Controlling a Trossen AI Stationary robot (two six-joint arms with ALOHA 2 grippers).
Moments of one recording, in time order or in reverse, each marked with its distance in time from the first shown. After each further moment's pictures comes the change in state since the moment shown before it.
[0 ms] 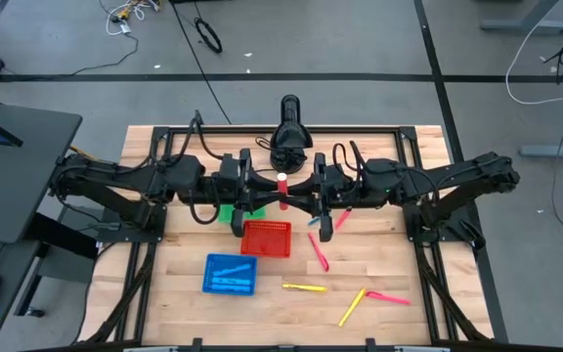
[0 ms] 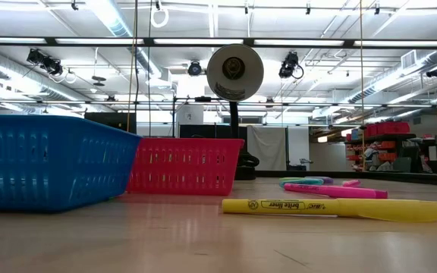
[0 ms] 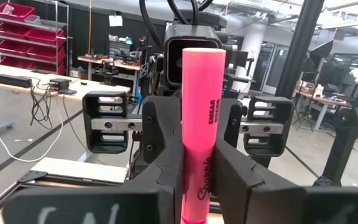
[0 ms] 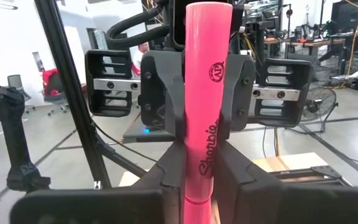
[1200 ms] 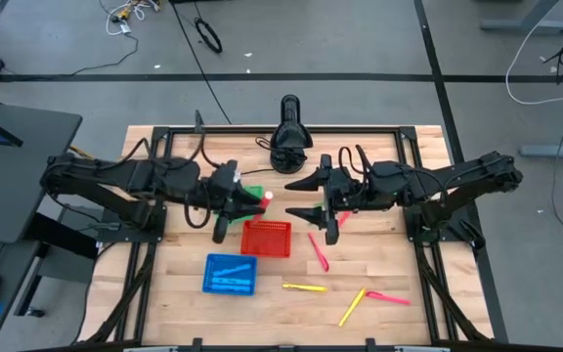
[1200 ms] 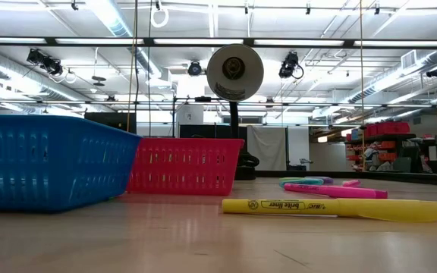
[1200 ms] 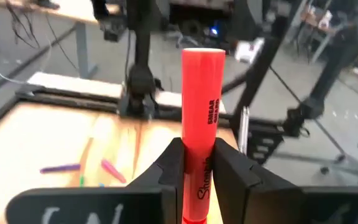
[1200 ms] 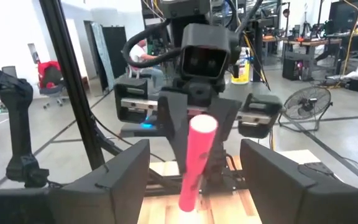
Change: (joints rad) left arm -0.022 -0.101 0.000 -0.446 0.084 -0.081; right arm 0.031 -0.033 0.000 -0.054 0.043 -0.023
